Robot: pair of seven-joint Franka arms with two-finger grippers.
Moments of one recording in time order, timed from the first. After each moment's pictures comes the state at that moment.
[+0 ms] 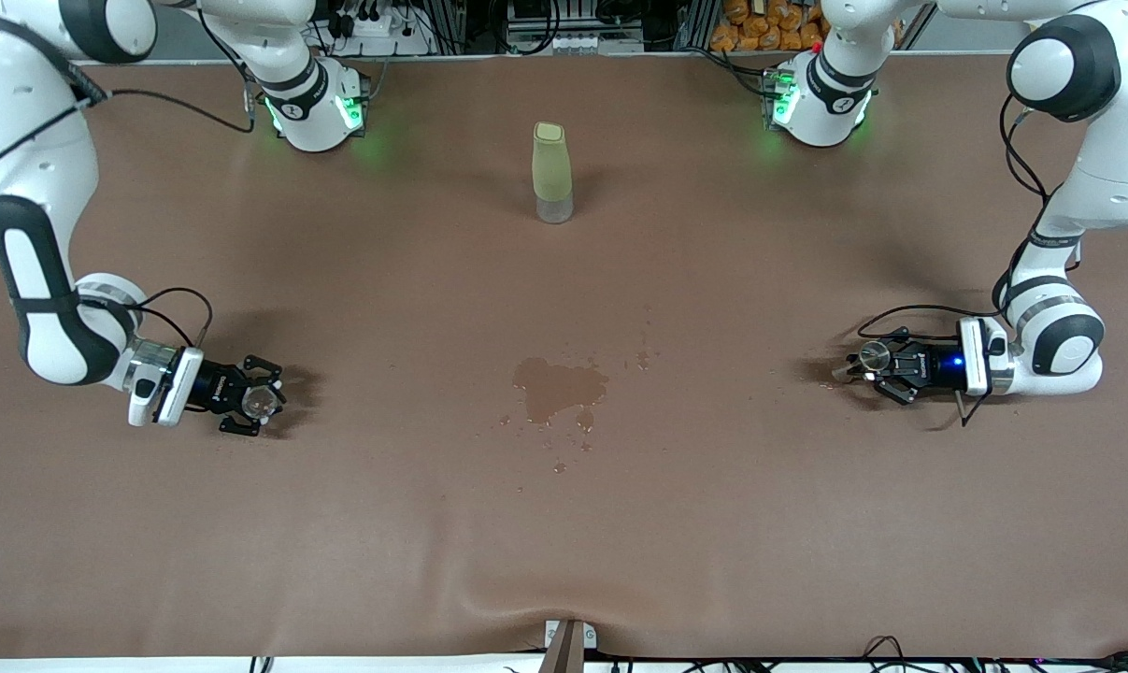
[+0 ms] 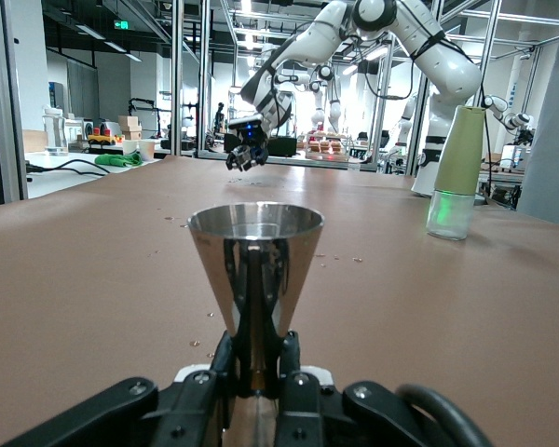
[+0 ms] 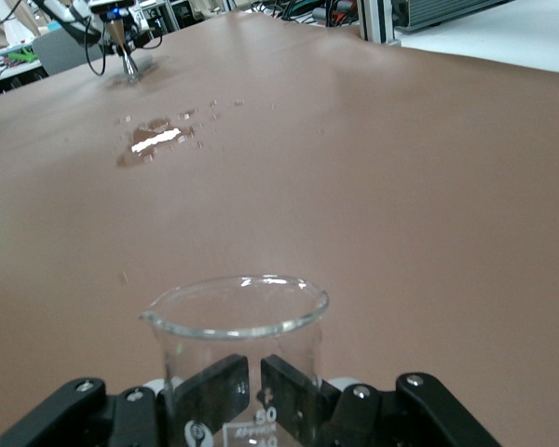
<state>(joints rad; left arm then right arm) 0.51 0.95 -0.14 -1.62 -1.02 1.49 2.52 -0.25 0.75 -0.05 -1.81 1.23 1.94 -2.28</state>
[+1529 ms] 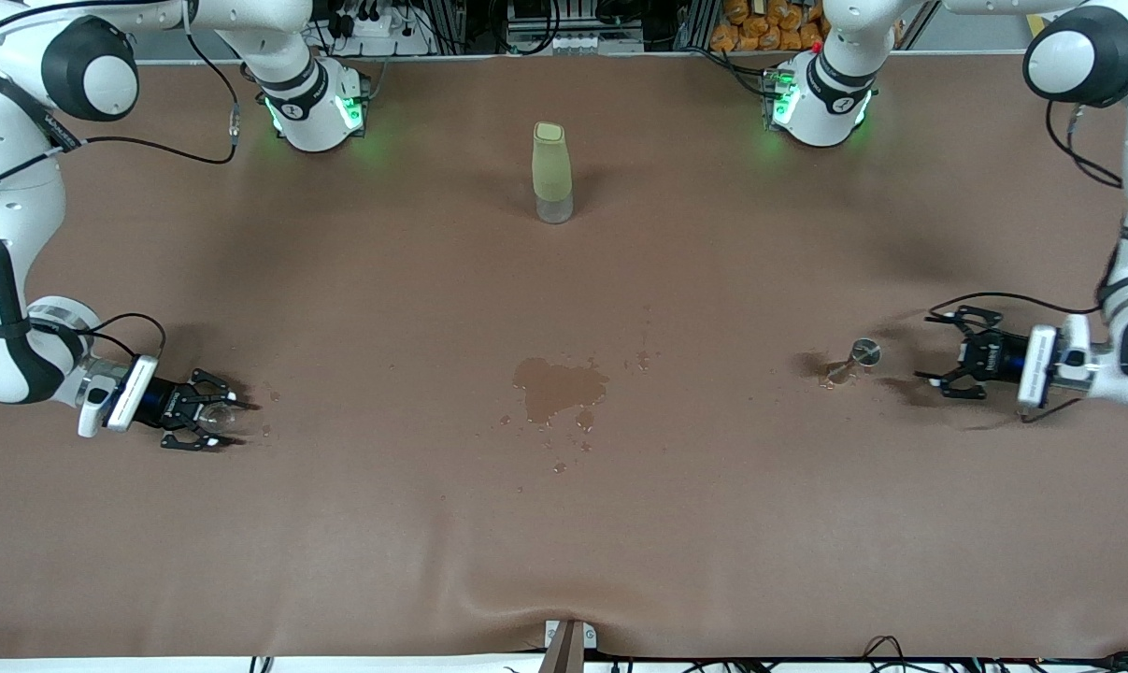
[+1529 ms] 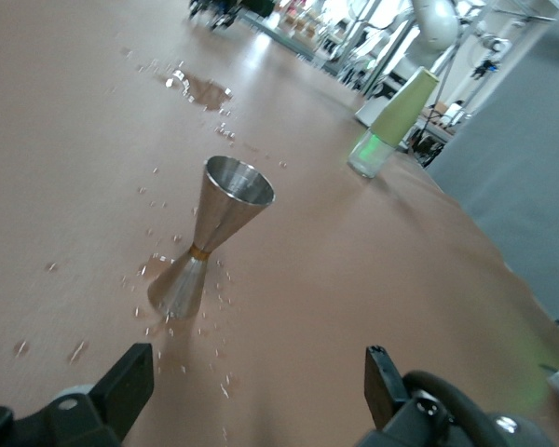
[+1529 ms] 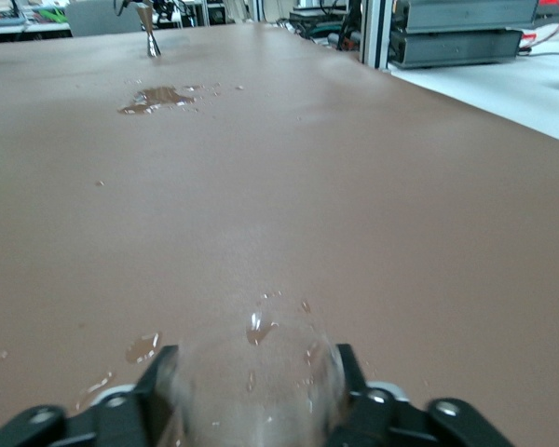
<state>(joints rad) 0.58 0.90 -0.14 -1.37 -0.61 1.35 1.92 -0.40 0.91 -0.04 -1.57 1.16 1.80 -2.46</state>
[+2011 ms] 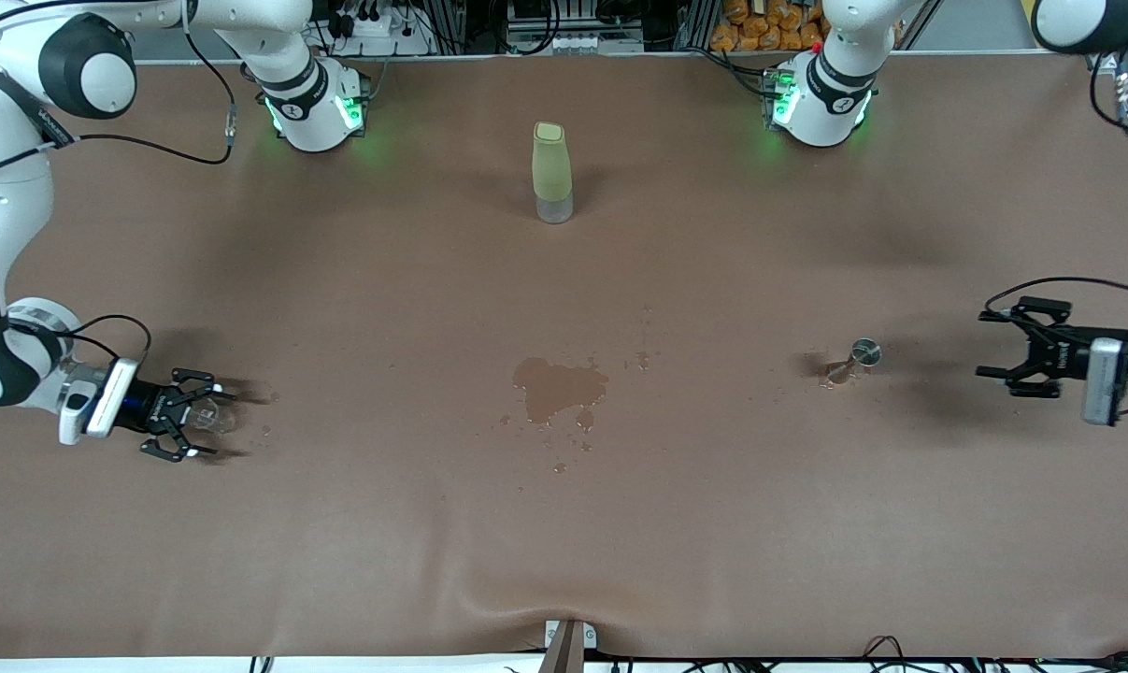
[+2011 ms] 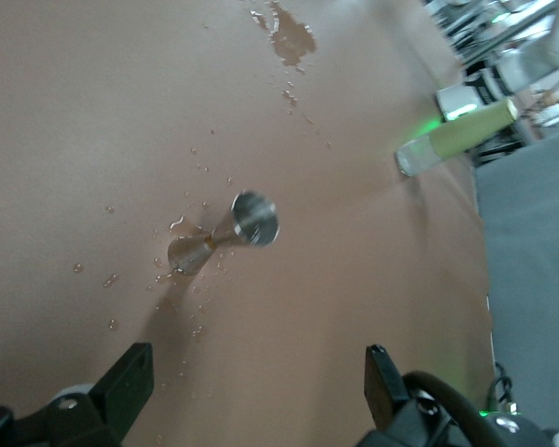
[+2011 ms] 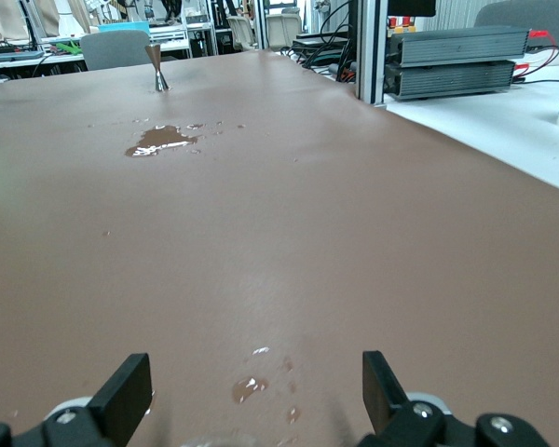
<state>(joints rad) 0.52 0.68 -0.16 -1.31 -0.48 1.34 1.37 -0.40 0.89 -0.04 -1.50 1.14 1.73 -2.35</state>
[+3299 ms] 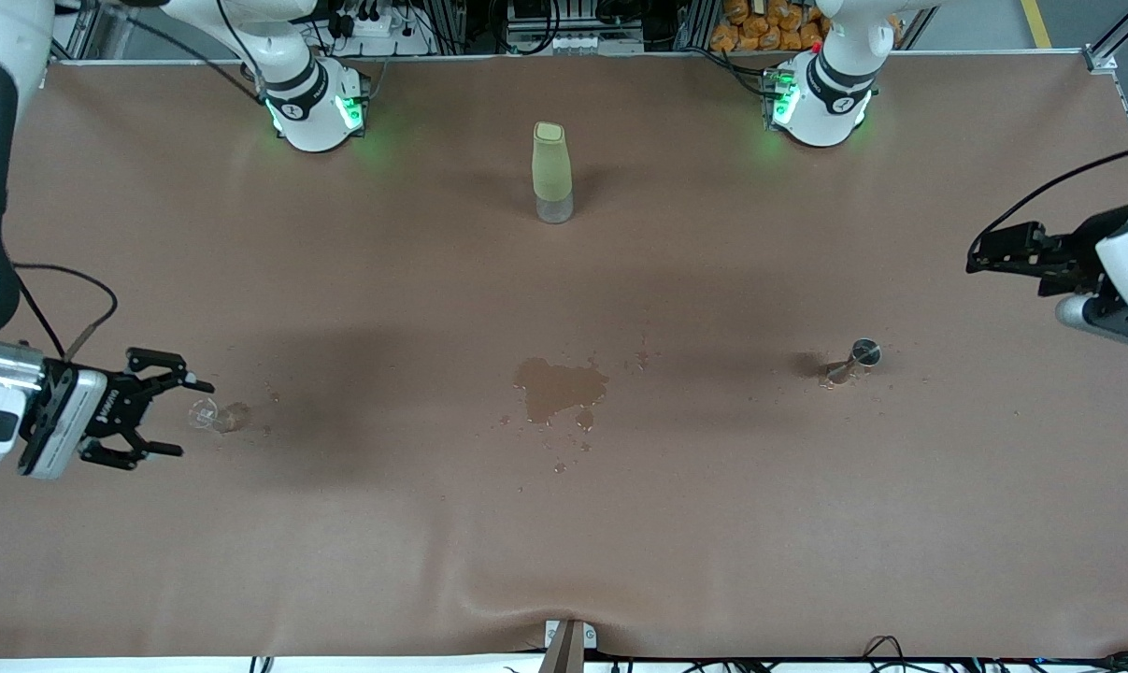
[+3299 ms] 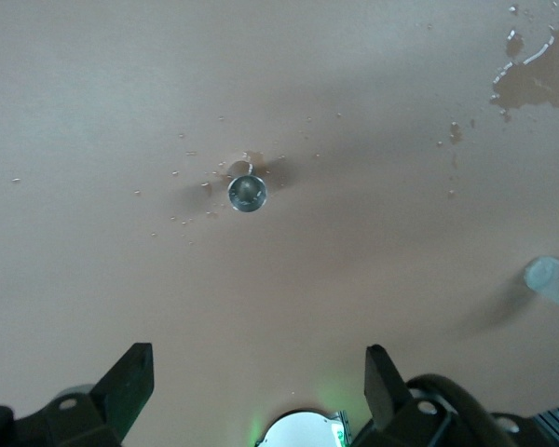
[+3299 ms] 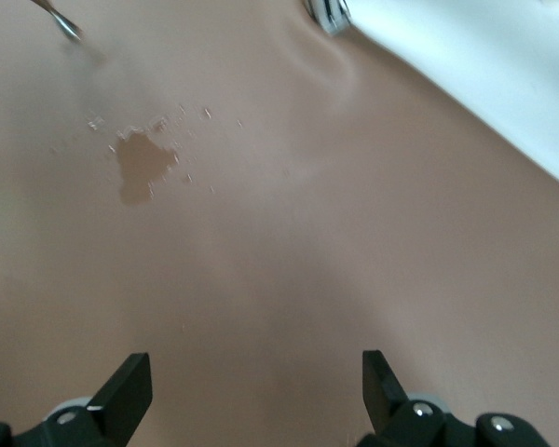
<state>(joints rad) 0.16 0.23 -0.19 -1.31 -0.07 1.34 0.21 0.06 0.45 -0.25 -1.44 0.65 1.77 -1.27</state>
